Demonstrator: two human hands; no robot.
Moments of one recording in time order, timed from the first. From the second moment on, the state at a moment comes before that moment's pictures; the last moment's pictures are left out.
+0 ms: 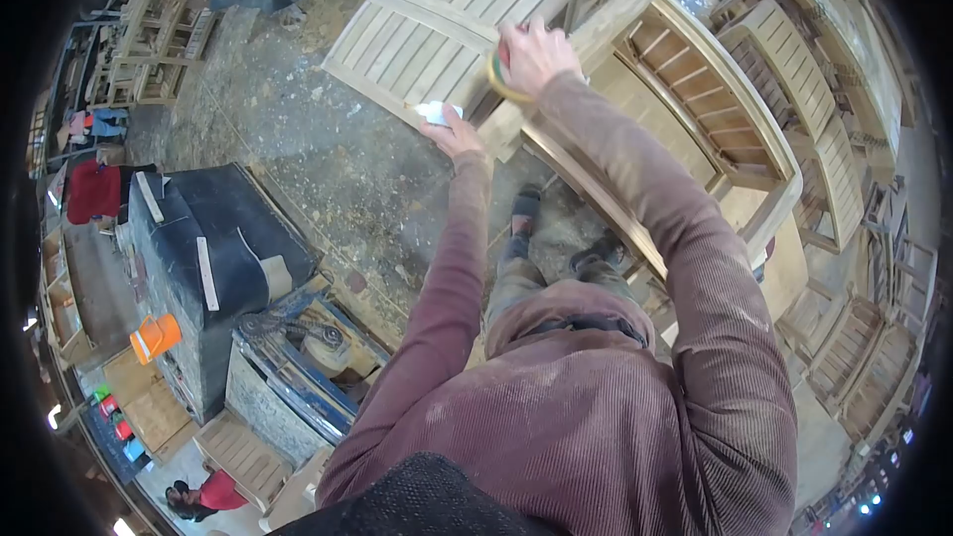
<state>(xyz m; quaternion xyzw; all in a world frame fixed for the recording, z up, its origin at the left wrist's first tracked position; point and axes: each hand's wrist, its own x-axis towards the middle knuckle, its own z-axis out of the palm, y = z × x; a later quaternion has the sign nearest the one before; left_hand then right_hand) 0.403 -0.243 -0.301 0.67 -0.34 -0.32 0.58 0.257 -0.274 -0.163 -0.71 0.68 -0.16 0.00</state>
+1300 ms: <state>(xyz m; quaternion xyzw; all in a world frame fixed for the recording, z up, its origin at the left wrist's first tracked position) 0.397 -0.245 -0.294 0.65 -0.32 -0.36 0.59 0.132 0.029 -0.155 -0.41 0.90 -0.11 0.07</state>
